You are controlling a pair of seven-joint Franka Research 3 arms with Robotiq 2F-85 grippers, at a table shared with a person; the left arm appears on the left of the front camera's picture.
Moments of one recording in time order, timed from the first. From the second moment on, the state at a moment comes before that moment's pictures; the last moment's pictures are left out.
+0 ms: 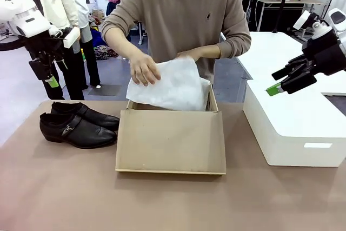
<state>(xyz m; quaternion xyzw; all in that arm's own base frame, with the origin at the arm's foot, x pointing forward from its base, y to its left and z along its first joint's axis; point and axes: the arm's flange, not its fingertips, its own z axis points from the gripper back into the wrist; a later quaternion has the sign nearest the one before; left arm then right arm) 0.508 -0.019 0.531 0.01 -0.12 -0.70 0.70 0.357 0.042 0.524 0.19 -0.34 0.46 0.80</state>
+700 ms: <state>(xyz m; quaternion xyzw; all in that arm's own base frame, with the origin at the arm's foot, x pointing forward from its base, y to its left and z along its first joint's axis) 0.509 -0.020 0.531 0.01 -0.12 -0.70 0.70 0.357 0.042 0.524 0.19 -0.34 0.46 0.80</state>
